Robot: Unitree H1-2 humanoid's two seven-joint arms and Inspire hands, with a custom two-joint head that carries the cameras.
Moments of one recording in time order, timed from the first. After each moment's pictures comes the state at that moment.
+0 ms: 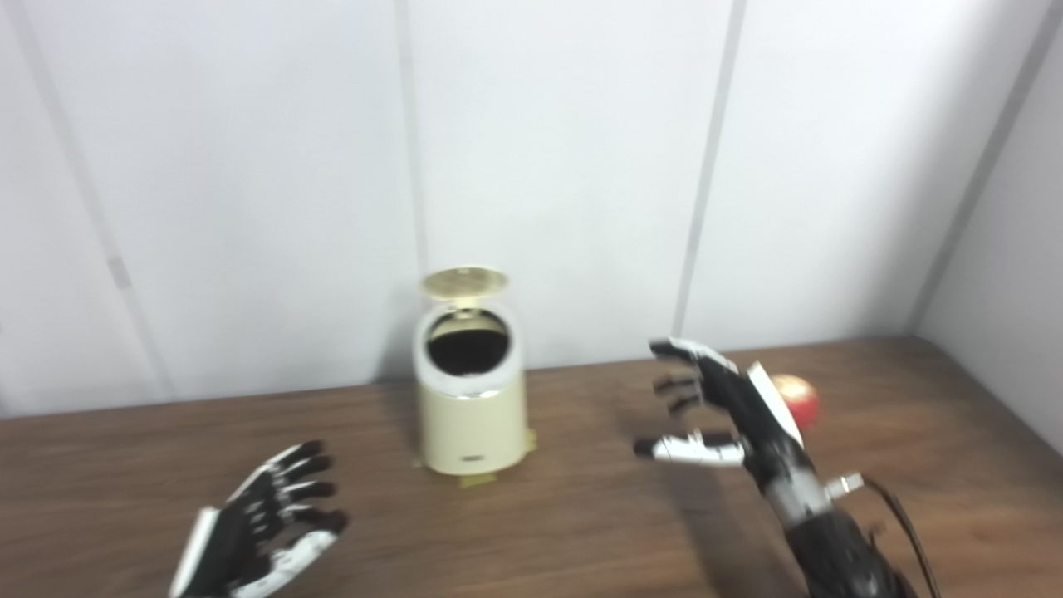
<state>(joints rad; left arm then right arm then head) -0.12 0.20 0.06 0.05 -0.06 -0.18 -0.14 -0.30 -0.28 -0.04 -0.04 -0.24 -0.02 0.00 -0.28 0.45</state>
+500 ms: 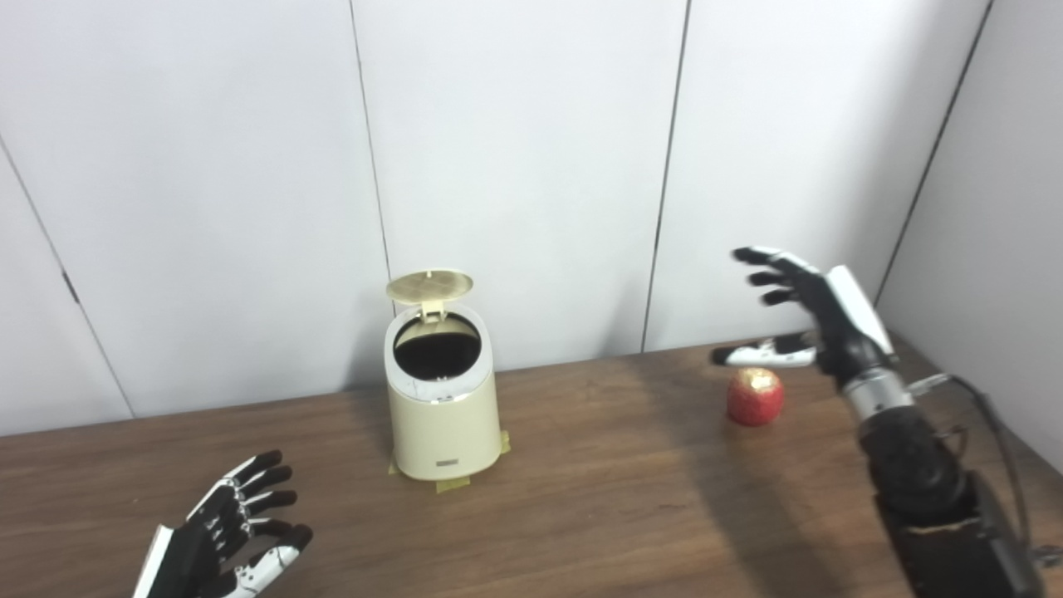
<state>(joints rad) -0.12 0.21 0.07 0.05 -0.06 -0.18 -0.16 -0.37 -0.51 -0.17 -0.02 -0.34 0.16 0.00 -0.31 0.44</state>
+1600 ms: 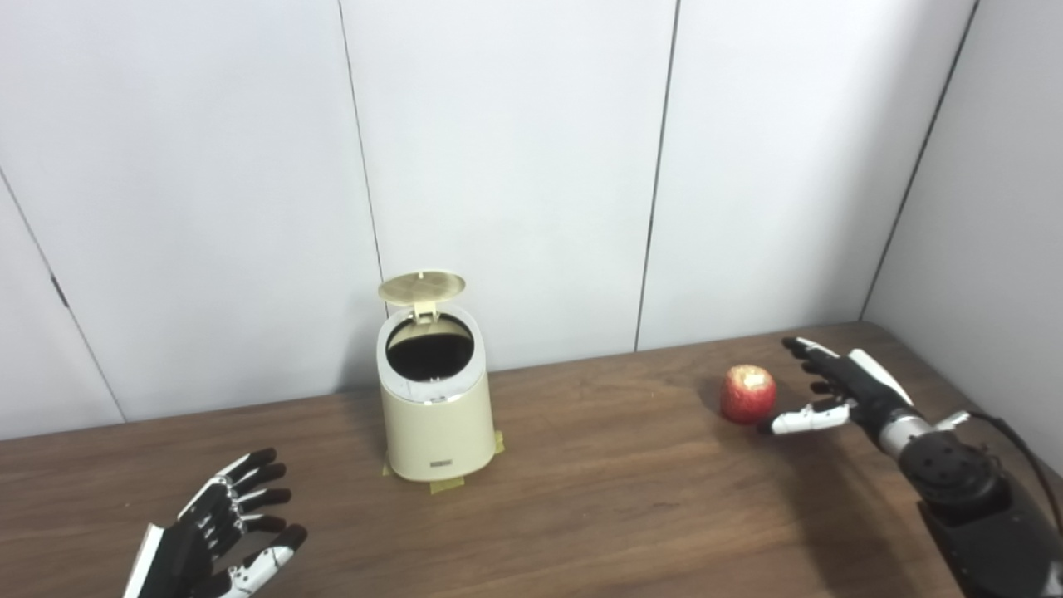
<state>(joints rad) -0.12 0.21 0.07 0.03 -0.06 -0.17 -0.16 -0.38 -0.60 -0.09 0.36 -0.19 0.22 0.16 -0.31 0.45</state>
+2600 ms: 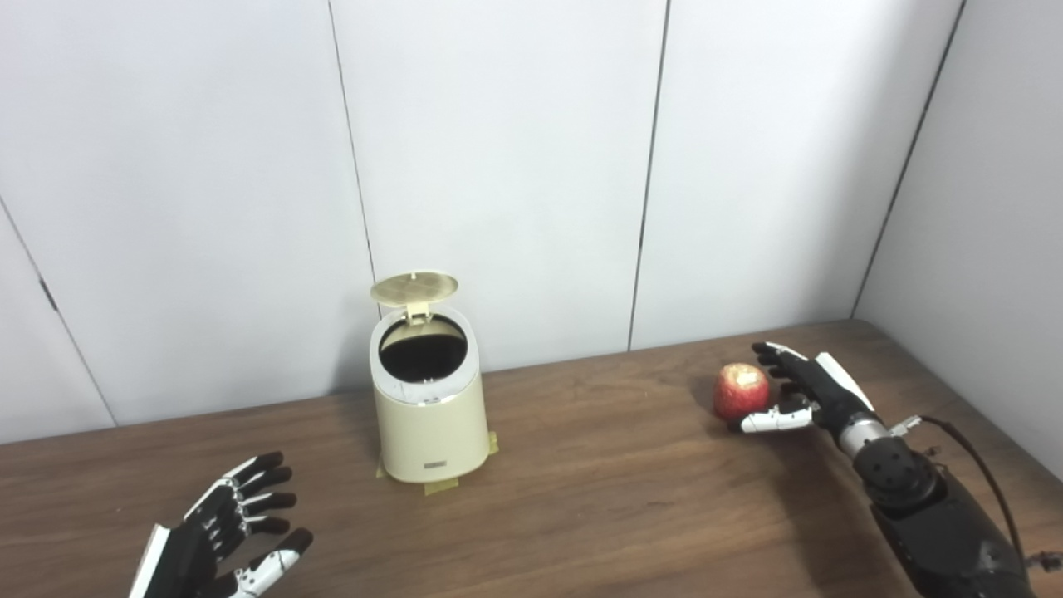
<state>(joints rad) -0.12 0.21 0.06 0.02 -0.04 -0.16 -0.16 -0.48 -0.55 -0.04 0.60 -0.20 0.03 0.03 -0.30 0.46</state>
